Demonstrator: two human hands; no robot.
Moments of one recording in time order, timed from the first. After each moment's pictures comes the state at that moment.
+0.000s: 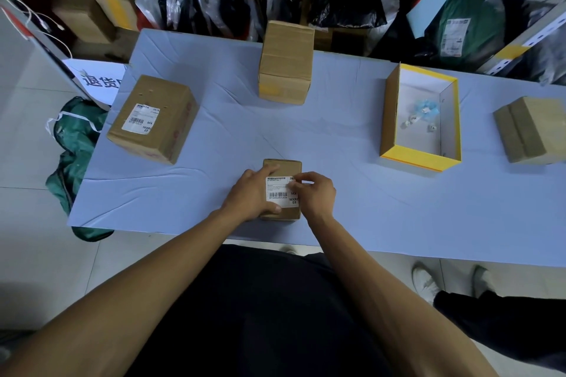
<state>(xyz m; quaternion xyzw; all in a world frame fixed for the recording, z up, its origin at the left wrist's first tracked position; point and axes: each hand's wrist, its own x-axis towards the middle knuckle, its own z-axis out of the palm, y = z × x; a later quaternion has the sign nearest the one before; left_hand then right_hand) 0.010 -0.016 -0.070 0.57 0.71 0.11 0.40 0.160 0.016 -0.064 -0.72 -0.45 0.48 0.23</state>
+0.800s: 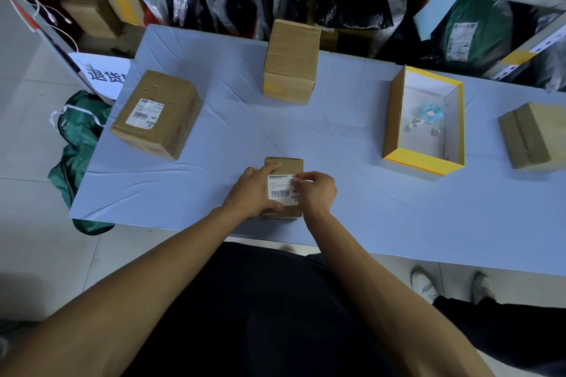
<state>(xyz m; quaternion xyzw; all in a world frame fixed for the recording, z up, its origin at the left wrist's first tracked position) 0.010 -0.015 -0.076 0.55 0.71 0.14 0.41 0.151 0.021 -0.064 -0.75 -0.41 0.46 0.24</state>
